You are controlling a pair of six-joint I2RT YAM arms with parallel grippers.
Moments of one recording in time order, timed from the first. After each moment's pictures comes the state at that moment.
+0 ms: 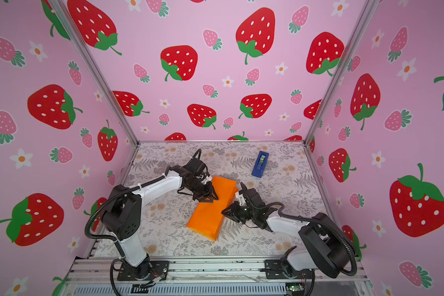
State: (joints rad) left arm -0.56 1.81 1.31 -0.76 0.58 -0.64; right arm 0.76 1.38 0.47 0.26 -0.55 1.15
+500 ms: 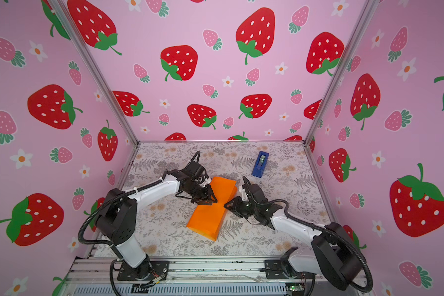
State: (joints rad) left arm -0.57 1.75 1.23 -0.70 0.58 -0.65; right arm 0.72 1.25 0.58 0.04 -0.46 1.05
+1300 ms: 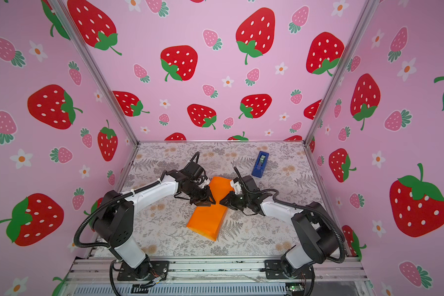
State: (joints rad) left arm -0.57 1.71 1.22 -0.75 0.56 -0.66; right arm 0.70 1.52 0.72 0.04 -0.58 0.86
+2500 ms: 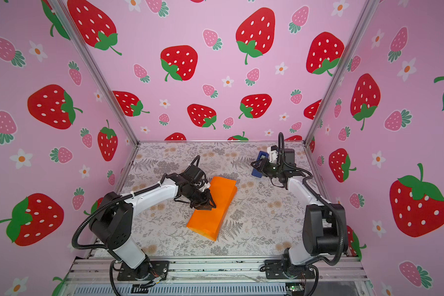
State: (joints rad) left arm -0.60 1.70 1.16 -0.71 0.58 -0.68; right arm 0.12 1.58 1.06 -0.10 -0.74 0.62
